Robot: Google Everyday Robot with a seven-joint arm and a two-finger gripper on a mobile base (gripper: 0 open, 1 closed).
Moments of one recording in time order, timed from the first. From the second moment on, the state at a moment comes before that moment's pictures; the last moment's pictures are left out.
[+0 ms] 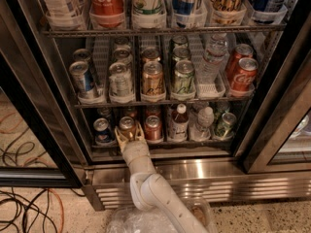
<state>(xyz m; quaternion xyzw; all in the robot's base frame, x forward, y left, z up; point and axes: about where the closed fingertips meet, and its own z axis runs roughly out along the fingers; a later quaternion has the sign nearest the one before) 0.657 0.087 0.597 -0.12 0.65 0.12 0.74</state>
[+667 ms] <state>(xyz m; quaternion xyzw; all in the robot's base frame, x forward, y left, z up) 0.657 0.087 0.597 -0.12 0.65 0.12 0.74</state>
